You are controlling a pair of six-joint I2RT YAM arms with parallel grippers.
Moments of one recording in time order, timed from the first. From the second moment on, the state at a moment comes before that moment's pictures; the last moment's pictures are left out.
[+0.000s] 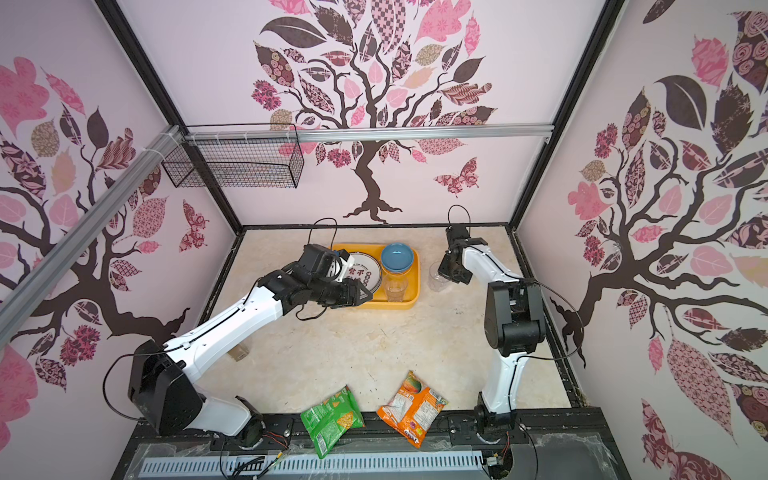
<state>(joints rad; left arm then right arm) -0.62 1.47 1.26 -0.63 0.39 -0.58 0.11 1.91 1.48 -0.78 0.07 0.57</state>
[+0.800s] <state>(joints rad) -0.62 1.45 1.23 -0.62 0.38 -0.58 0.11 1.89 1.48 -0.81 0.07 0.56</state>
